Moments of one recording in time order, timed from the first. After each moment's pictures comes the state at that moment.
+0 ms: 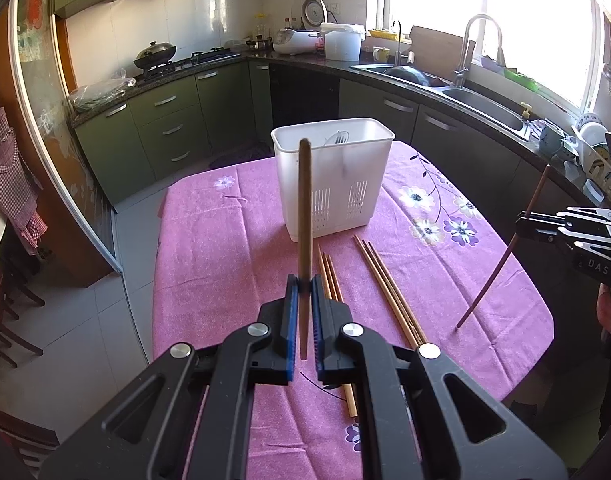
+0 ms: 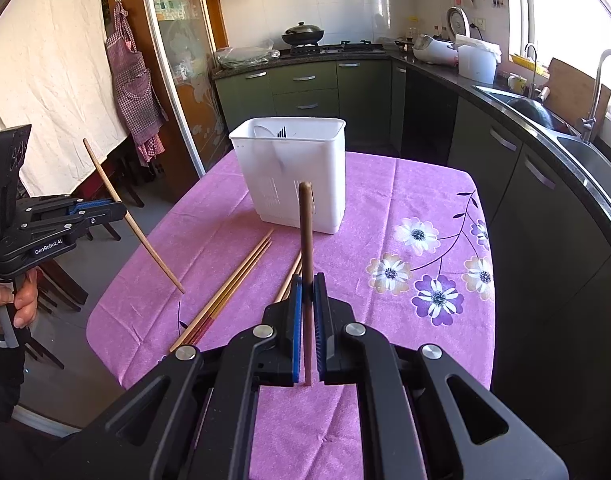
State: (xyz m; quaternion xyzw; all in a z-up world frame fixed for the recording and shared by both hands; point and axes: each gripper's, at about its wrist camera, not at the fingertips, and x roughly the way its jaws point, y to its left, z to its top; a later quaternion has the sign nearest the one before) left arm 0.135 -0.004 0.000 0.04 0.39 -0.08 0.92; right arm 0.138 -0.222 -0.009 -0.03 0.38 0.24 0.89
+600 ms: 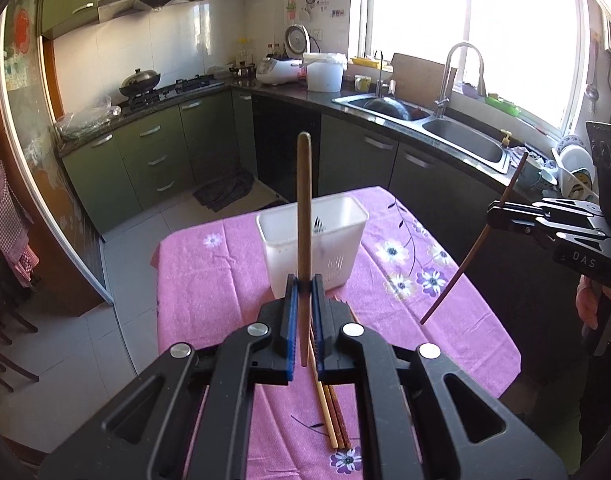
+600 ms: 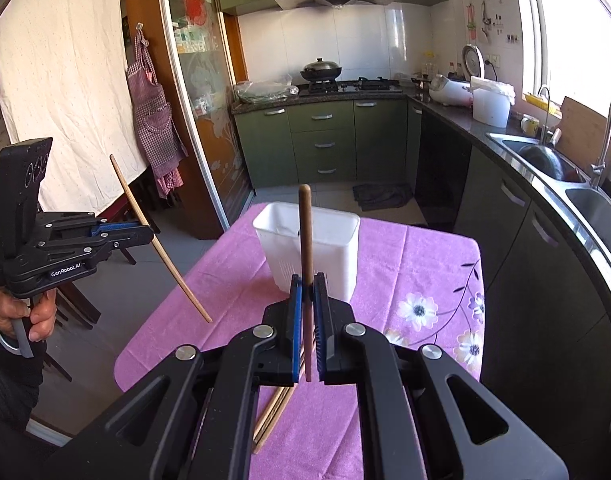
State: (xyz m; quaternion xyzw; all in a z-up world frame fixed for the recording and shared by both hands) left arm 0.163 -0.016 0.095 0.04 0.35 -0.11 0.93; right arm 0.165 -0.214 0.089 -0.03 0.32 0.27 0.91
